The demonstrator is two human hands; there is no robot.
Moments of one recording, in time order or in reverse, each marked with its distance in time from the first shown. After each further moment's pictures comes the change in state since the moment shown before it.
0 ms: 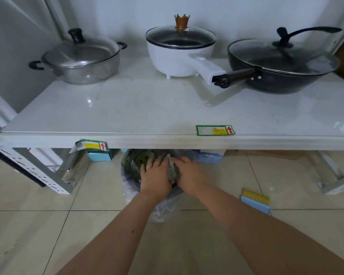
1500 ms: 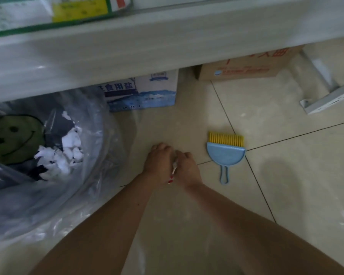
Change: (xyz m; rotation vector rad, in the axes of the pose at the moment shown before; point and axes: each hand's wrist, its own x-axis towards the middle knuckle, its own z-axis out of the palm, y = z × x) left_hand 0.087 0.112 0.237 -0.117 -0.369 0.242; right_hand -0.010 0.212 0.139 0.491 -0.031 0.579
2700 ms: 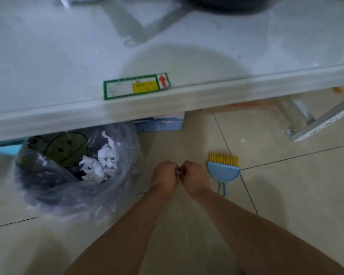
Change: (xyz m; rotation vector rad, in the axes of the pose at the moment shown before) left_hand -0.058 0.031 -0.053 -0.086 0.116 -0.084; right_hand -0.041 -0.044 -0.041 -0.160 0.125 -0.078
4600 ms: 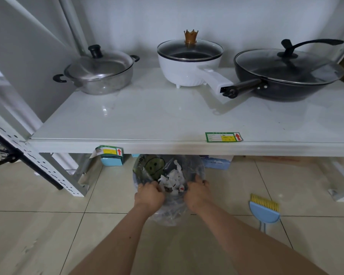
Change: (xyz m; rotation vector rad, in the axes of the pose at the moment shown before) left_hand -0.136 -0.126 -0.158 -0.148 0.202 -0.444; right_hand -0.086 -0.173 0.013 -0.264 -0.099 -0.200
